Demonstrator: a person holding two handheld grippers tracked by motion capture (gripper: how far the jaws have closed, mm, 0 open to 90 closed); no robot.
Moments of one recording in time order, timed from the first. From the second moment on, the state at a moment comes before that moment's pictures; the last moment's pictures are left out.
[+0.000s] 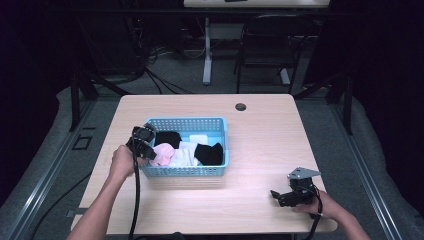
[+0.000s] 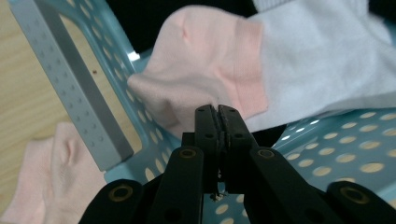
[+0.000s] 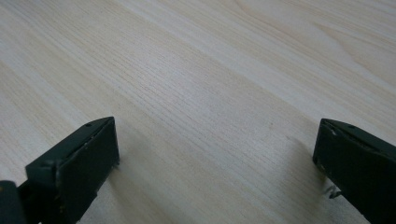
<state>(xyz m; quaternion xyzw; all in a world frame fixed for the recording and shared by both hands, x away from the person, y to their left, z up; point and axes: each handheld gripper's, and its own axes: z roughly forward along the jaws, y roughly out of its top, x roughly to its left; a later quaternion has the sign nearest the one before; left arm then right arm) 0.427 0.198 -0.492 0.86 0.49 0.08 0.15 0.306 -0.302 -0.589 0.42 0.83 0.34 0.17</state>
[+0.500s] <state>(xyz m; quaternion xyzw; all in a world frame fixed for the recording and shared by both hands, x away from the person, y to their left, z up) 0.429 0.185 -0.453 0.86 0.46 0.10 0.19 0.306 -0.302 -0.589 0.42 0.83 0.34 0.17</state>
